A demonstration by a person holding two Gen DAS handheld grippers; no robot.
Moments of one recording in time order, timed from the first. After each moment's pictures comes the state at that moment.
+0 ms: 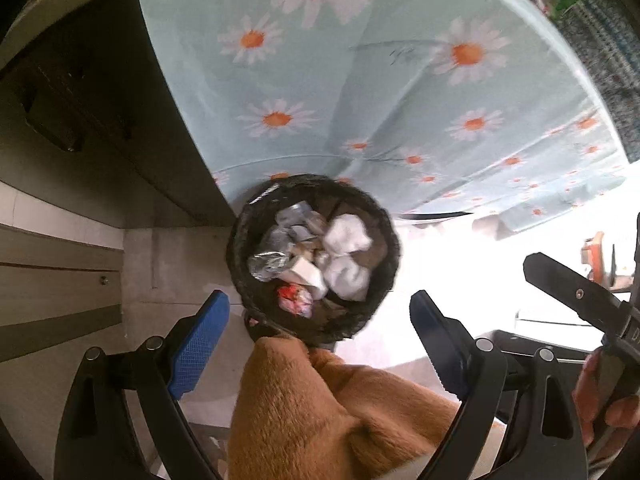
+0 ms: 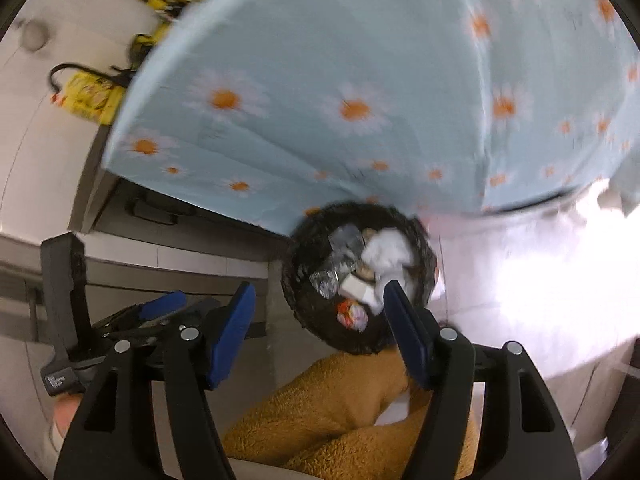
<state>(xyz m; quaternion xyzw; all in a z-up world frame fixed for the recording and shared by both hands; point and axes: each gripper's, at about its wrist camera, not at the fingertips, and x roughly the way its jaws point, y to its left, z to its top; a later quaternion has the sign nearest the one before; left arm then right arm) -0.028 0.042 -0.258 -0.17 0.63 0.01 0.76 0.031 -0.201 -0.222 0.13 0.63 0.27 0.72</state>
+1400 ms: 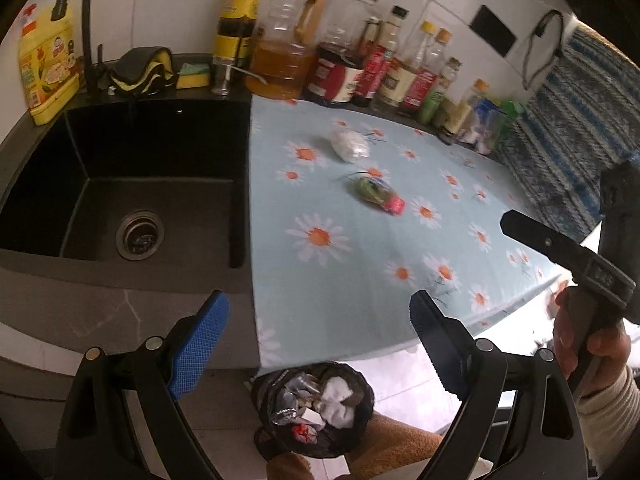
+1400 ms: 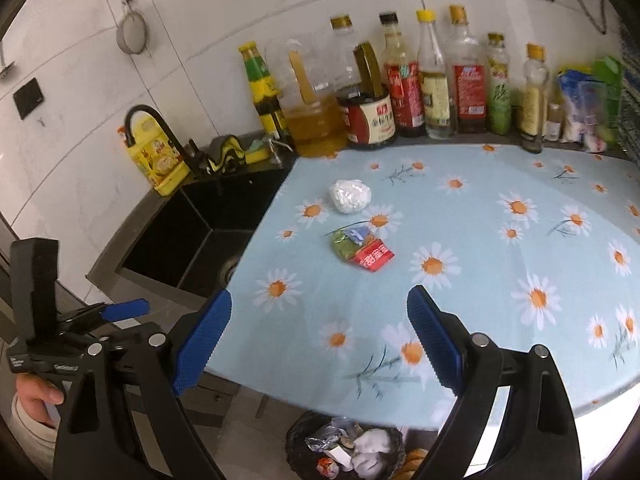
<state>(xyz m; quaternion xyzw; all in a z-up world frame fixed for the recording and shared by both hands) 0.057 0.160 -0.077 -0.17 0.45 -0.02 0.88 0.173 -0.093 -0.031 0.02 0.44 0.33 0.83</state>
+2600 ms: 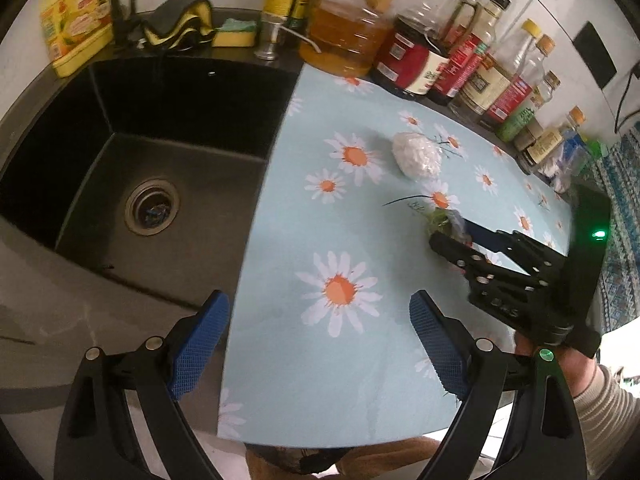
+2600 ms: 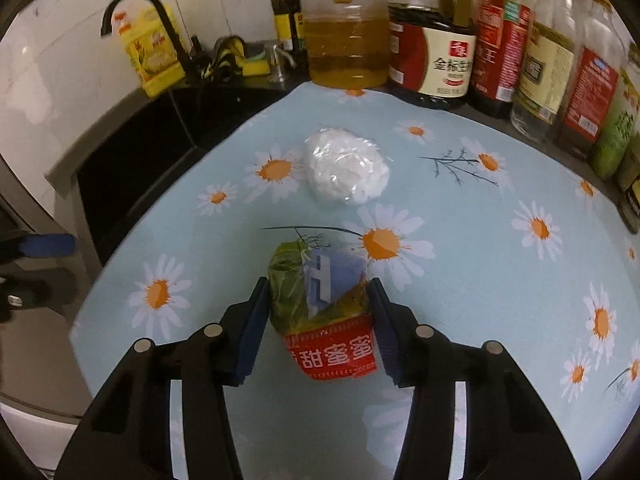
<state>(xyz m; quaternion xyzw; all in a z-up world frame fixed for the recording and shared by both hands) 0.151 0.150 -0.117 -0.21 0.50 0.10 0.83 0.295 -0.026 -0.143 -0.14 0.47 0.42 0.76</state>
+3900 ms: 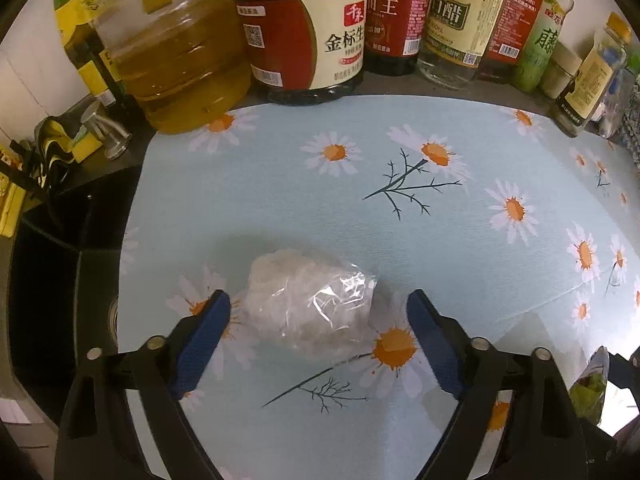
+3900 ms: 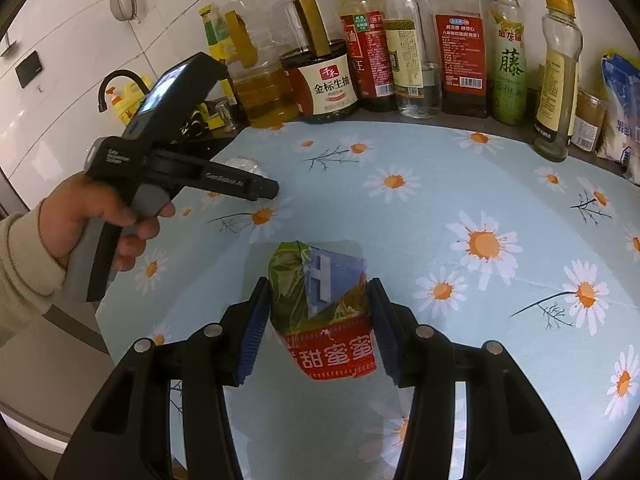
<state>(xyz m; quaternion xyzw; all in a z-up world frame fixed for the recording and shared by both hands) 0.352 0.073 -0.161 -0.04 0.57 0.09 0.81 0.320 -0.168 -0.118 -0.04 0.45 0.42 0.79</state>
